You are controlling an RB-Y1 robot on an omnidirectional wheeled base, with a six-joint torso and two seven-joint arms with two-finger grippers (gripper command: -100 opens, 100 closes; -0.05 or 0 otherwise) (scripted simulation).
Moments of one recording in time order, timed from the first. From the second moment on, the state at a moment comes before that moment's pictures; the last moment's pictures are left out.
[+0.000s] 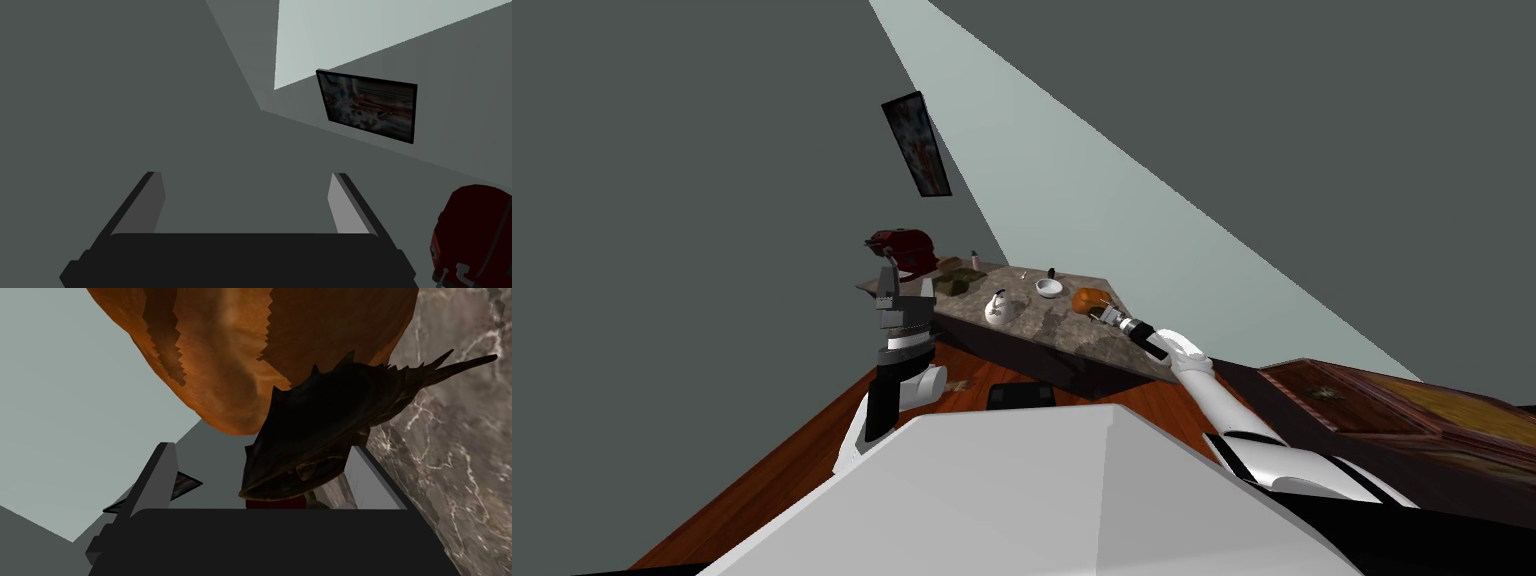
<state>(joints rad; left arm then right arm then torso) 0.46 -0.01 0.03 -2.39 -0.07 -0.44 0.04 0.01 -0.77 -0.18 -1.21 0.99 -0.65 1.06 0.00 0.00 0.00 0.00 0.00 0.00</state>
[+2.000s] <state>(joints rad) 0.46 -0.01 0.03 -2.39 -0.07 -0.44 0.04 -0.07 -0.71 0.05 -1.39 1.30 -0.43 0.76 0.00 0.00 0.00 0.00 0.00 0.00</state>
